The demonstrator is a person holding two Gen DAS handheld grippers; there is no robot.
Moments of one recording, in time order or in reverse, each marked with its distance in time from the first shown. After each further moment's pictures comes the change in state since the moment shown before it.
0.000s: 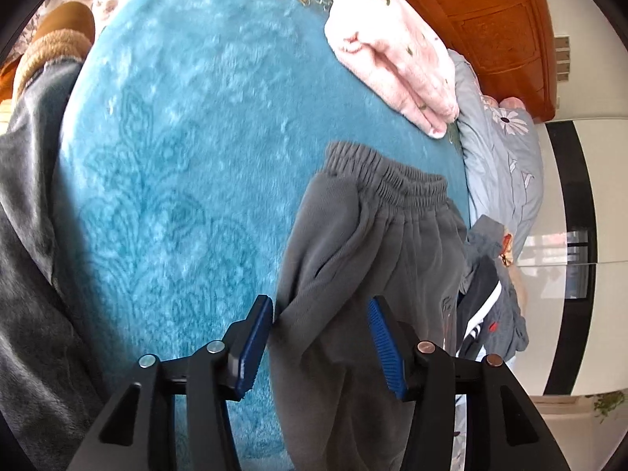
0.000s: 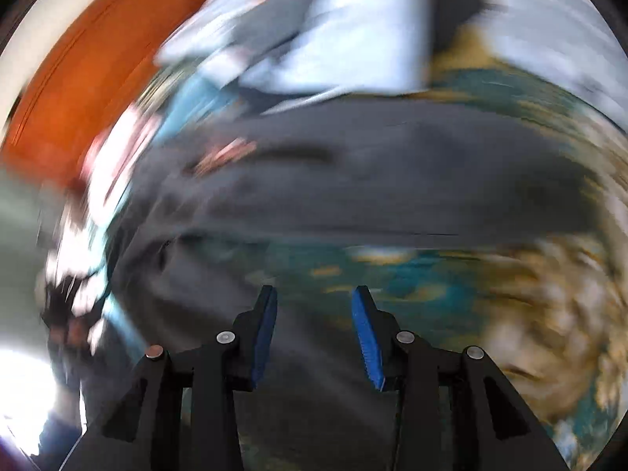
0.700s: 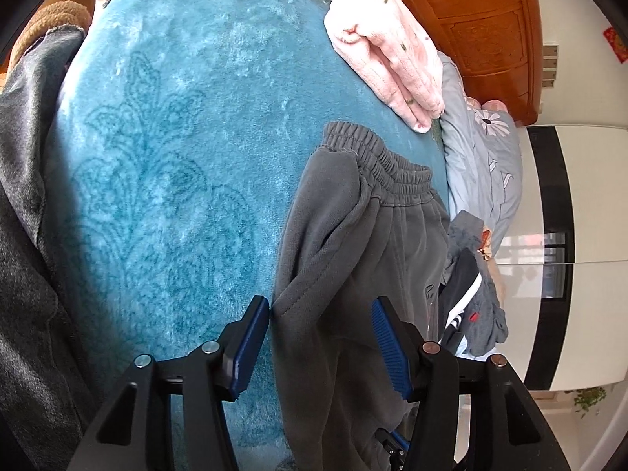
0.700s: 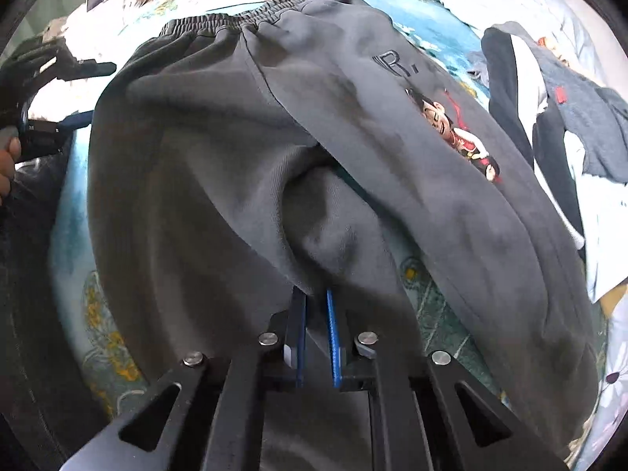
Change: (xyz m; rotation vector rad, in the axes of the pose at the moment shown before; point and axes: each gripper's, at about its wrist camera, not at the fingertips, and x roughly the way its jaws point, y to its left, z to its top) left arm -0.002 0.013 -0.013 -0.025 0.010 -0.098; right arm 0.135 0.170 -0.024 -0.721 0.134 -0.215
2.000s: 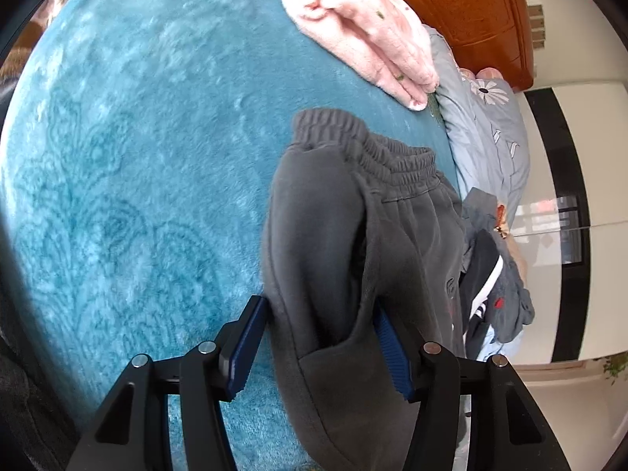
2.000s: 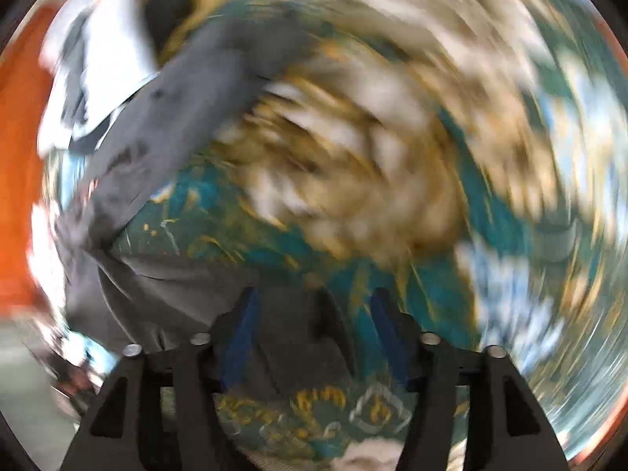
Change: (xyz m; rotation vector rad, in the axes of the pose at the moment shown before) left arm 0.036 -0.015 0.015 0.124 0.031 0.047; right arm -0.100 -0.181 -0.362 1.428 0.051 0.152
